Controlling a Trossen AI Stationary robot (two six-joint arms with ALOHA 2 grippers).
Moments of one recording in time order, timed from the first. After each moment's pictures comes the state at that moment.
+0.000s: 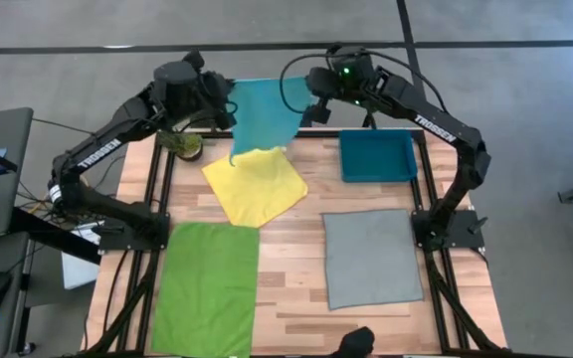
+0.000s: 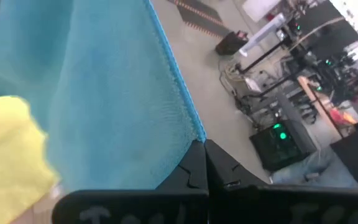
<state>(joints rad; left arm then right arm) 0.58 1.30 1.57 -0.58 -0.29 0.59 -0.51 1.70 1.93 -0.67 0.23 -0.66</state>
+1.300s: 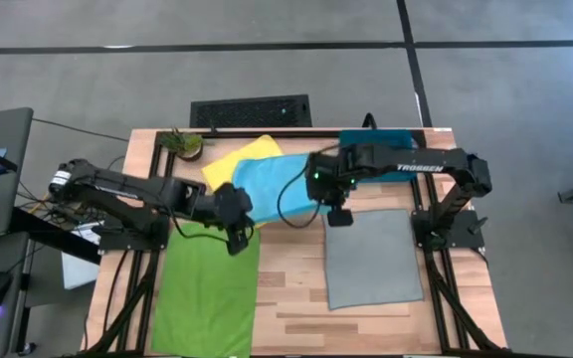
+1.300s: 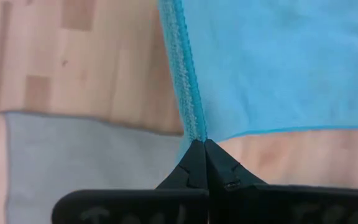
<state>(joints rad) -0.22 1.31 1.21 -0.79 -0.17 -0.54 -0.10 1.69 1.60 -1.21 -0.09 -0.27</state>
